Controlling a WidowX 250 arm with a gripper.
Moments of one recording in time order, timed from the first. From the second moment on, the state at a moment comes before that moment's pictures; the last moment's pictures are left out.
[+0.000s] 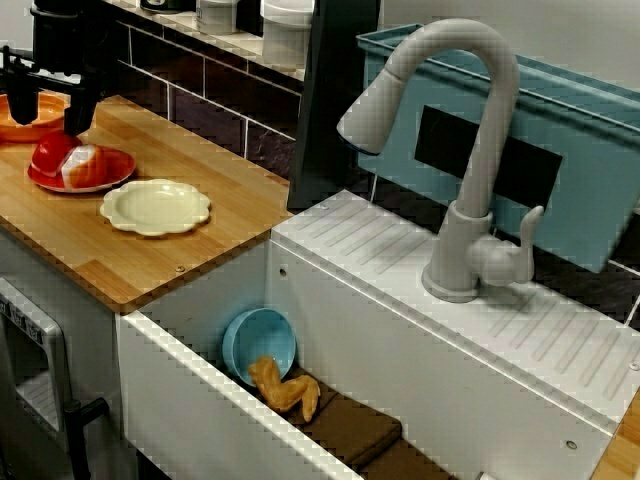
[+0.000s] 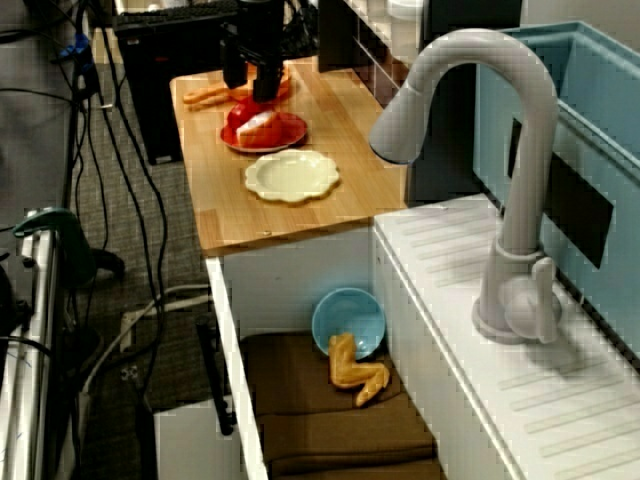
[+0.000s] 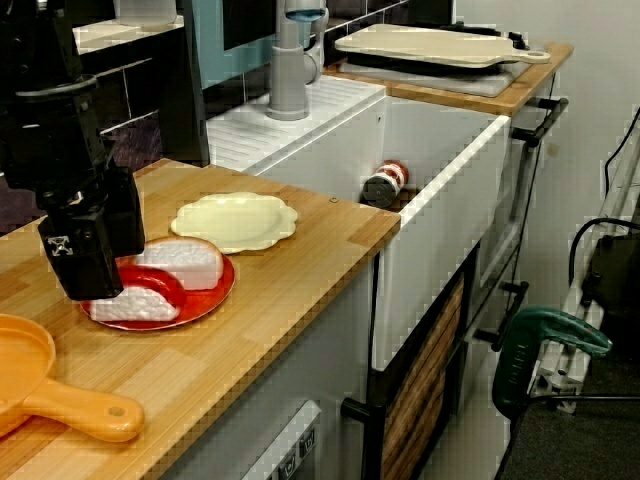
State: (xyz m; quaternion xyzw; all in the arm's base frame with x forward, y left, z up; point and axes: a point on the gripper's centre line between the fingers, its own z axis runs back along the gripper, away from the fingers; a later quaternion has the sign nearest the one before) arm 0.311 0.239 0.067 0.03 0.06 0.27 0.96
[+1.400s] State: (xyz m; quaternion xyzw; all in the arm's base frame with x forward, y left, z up) arm 0.335 0.201 0.080 0.03 0.02 0.28 0.96
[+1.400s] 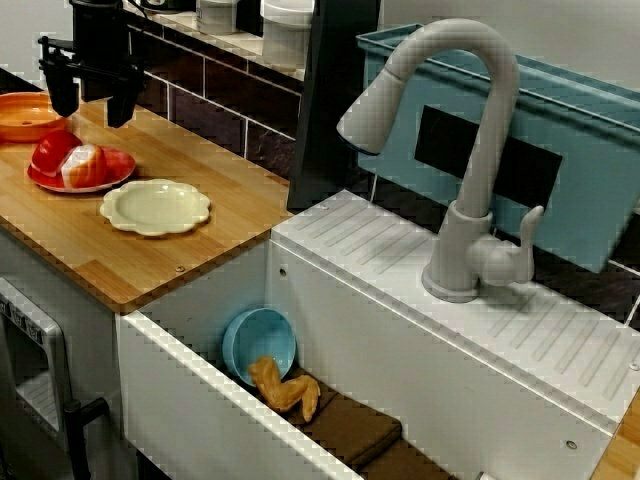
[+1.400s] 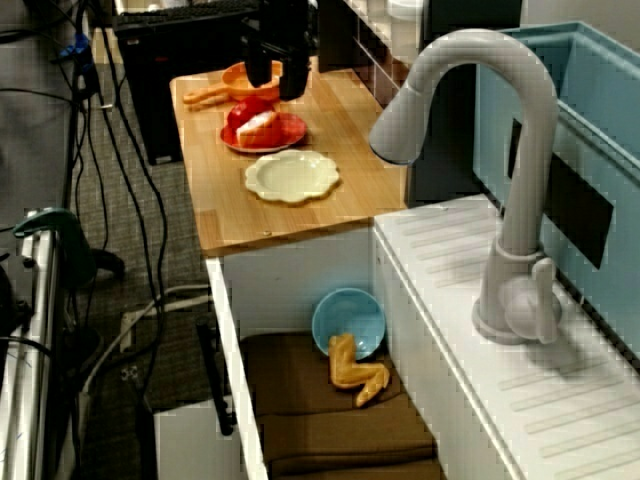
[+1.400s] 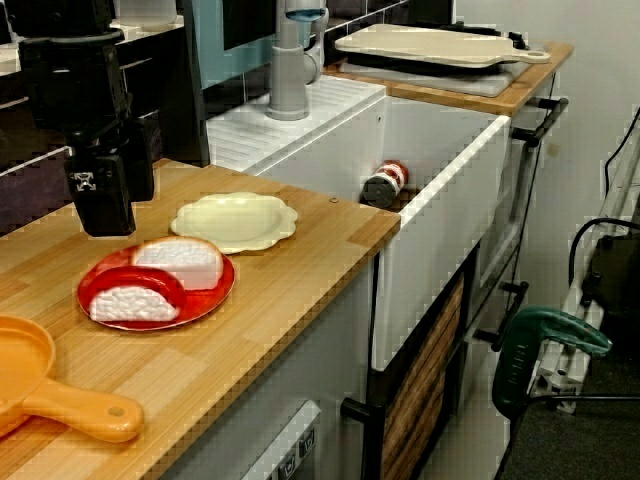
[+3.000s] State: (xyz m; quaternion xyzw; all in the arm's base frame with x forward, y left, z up) arm 0.320 0.114 0.084 0.07 -0.04 0.13 0.99
